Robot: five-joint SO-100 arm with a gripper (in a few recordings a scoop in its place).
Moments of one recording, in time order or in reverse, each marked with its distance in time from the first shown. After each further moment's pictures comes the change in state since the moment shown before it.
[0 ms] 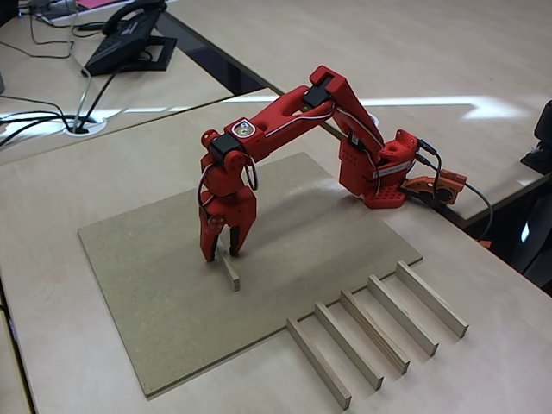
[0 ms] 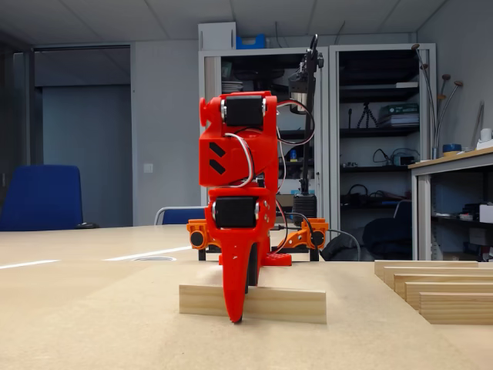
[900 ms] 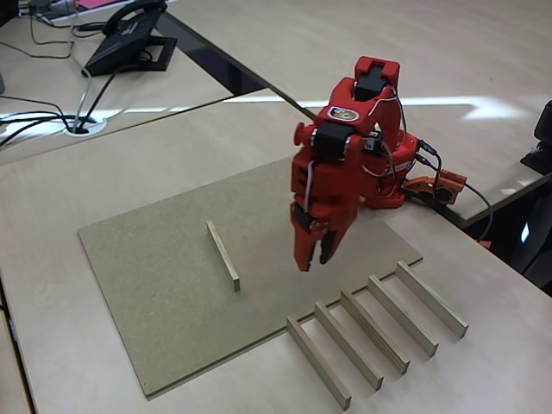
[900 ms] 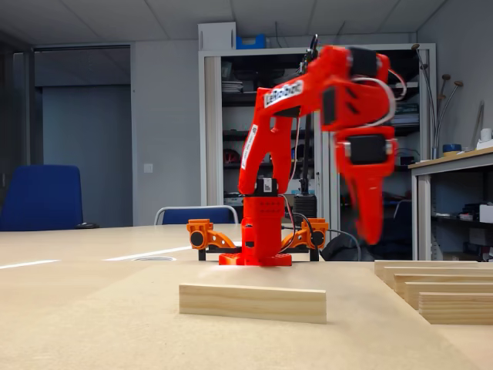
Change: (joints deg) arm -32.8 20.1 8.0 9.8 25.1
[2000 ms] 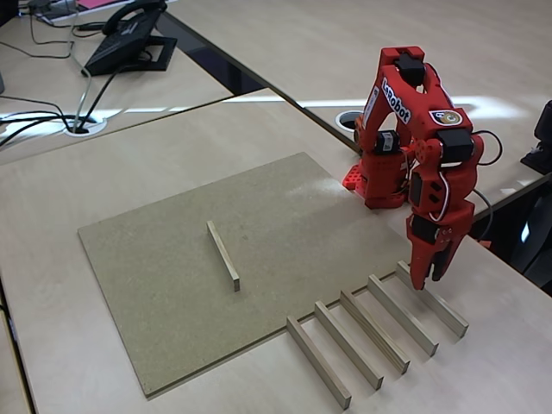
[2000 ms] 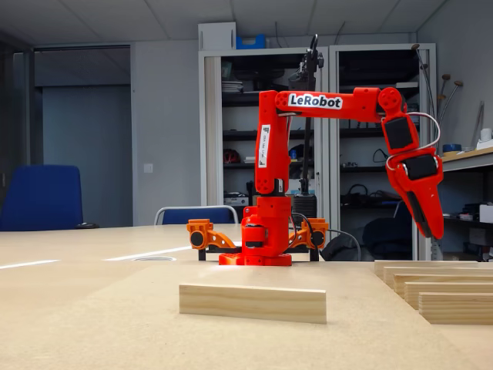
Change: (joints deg) arm -32.3 13.5 24.3 -20.8 30.3
